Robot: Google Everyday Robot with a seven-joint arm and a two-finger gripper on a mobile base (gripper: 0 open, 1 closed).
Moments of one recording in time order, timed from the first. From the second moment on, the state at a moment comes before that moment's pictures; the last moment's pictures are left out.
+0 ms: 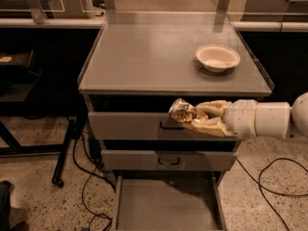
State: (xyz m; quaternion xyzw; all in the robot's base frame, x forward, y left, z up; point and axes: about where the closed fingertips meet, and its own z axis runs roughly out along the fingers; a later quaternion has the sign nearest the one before) arm 0.529 -0.143 0.789 -0.54 0.66 0.16 0.49
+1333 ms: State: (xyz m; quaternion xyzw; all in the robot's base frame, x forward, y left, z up) arm 0.571 -0.179 0.906 -0.54 0.63 0.08 0.55
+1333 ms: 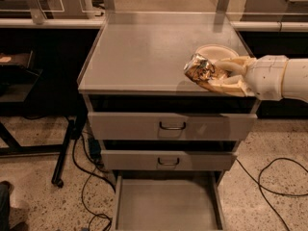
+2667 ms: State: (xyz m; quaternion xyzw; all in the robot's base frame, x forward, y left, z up) arm 0.653 -0.091 0.957 -0.57 0.57 0.15 0.57
